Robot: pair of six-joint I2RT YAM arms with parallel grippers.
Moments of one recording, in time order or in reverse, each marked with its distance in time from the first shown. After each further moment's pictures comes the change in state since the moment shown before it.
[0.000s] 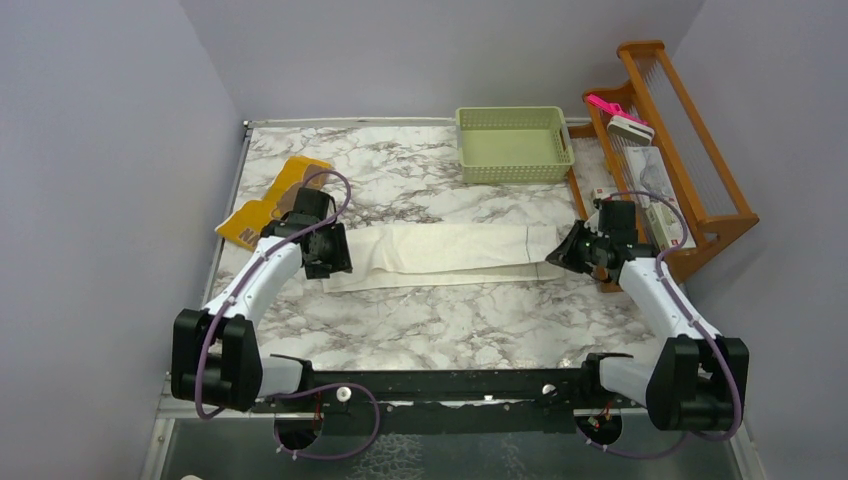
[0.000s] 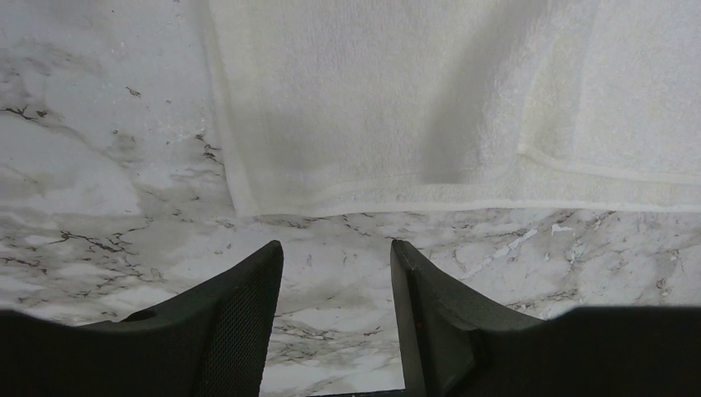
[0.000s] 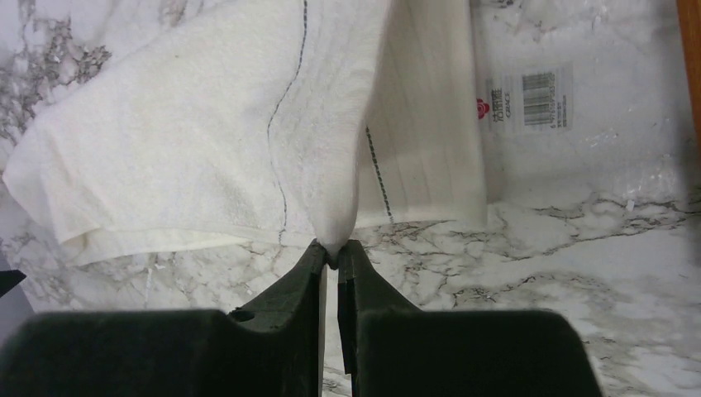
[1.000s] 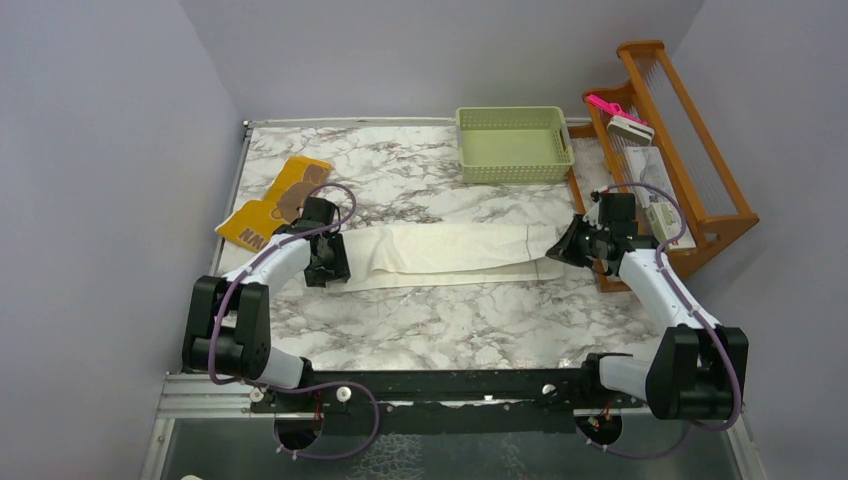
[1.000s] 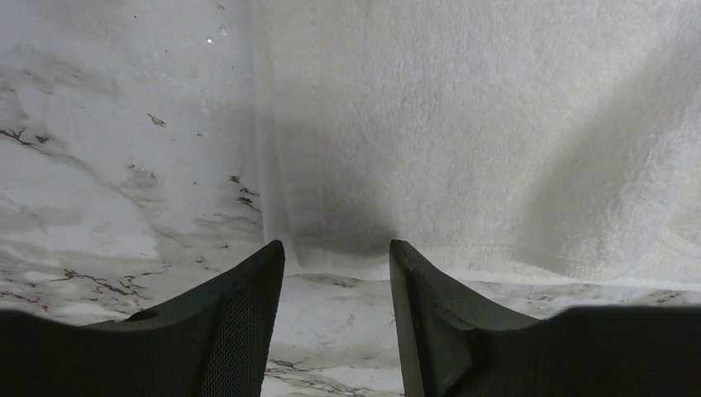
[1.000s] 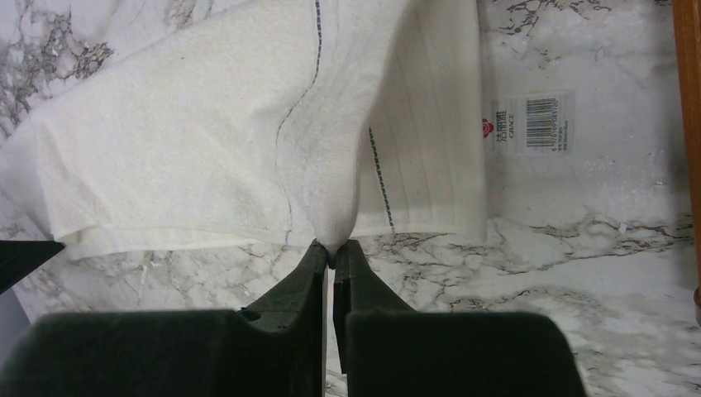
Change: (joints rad) left arm 0.016 0.156 -0.077 0.137 -0.095 -0.004; right arm 0.000 0.046 0.081 -0.027 -0.011 -0.053
